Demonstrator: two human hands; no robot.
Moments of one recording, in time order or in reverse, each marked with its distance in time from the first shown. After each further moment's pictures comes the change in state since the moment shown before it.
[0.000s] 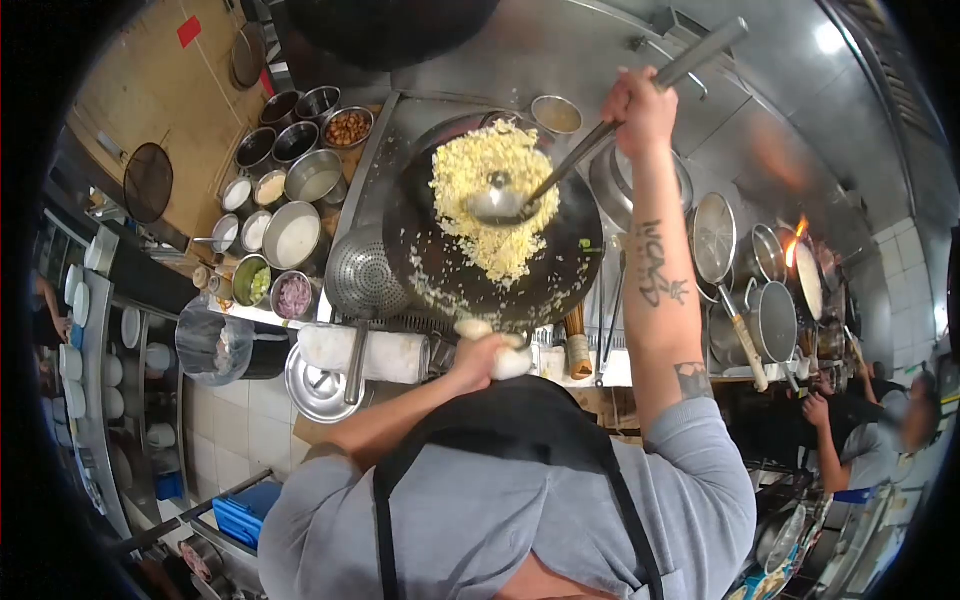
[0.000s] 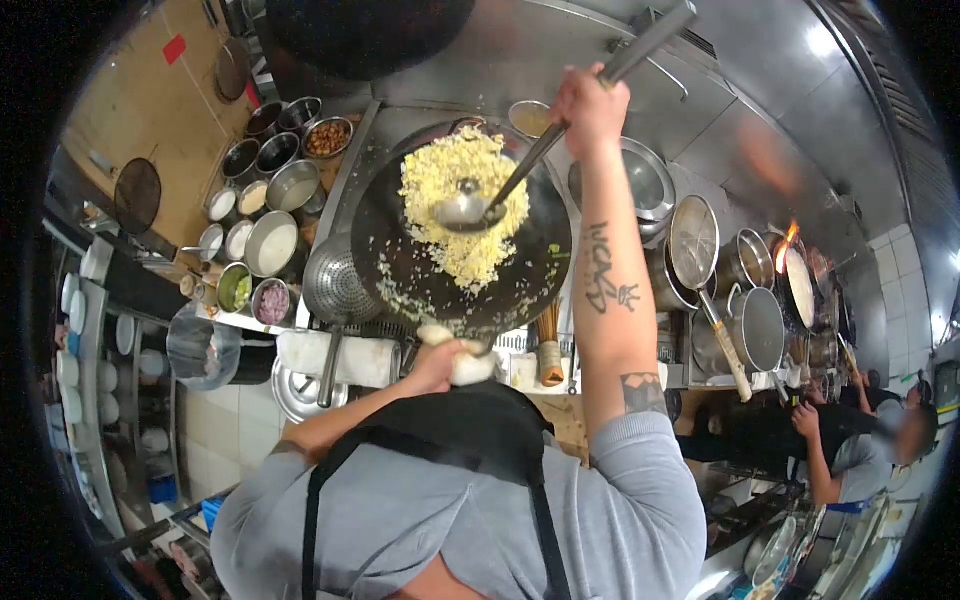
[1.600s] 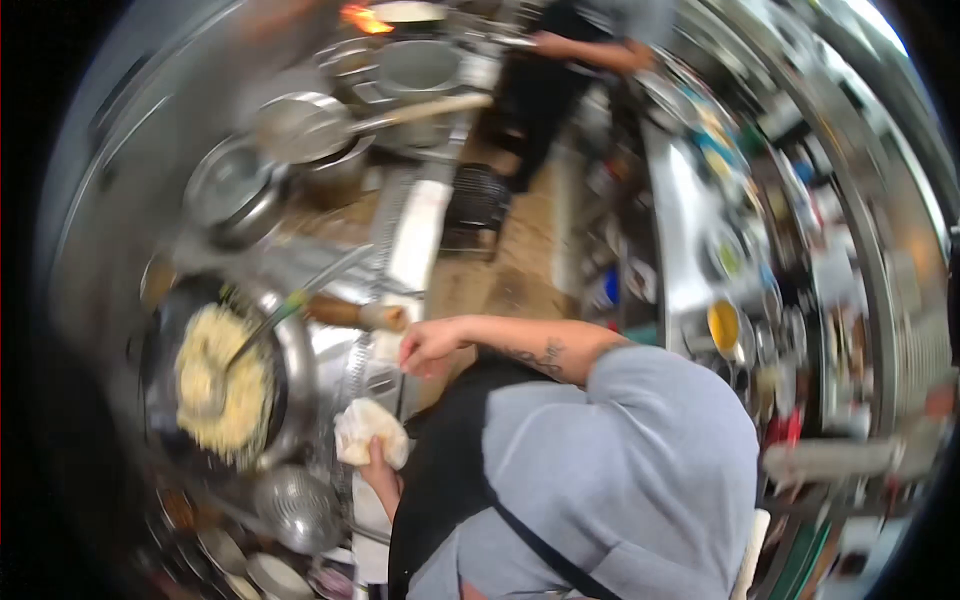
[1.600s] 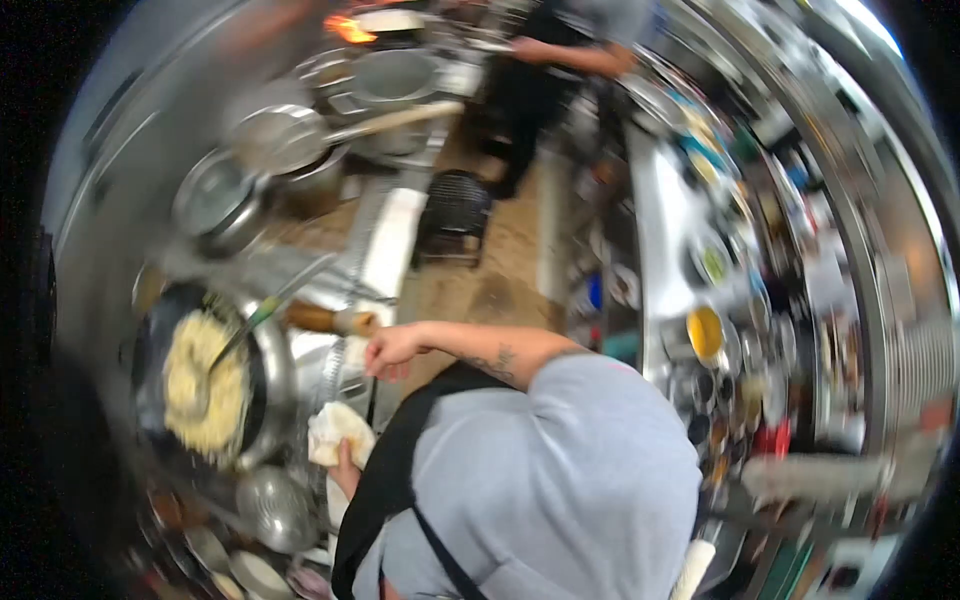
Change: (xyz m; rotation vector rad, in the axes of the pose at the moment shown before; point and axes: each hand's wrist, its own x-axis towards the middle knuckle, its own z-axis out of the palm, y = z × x) left_hand 0.027 -0.026 -0.109 0.571 -0.335 -0.167; right_hand -0.434 0.077 -0.149 -0.237 0.086 1.096
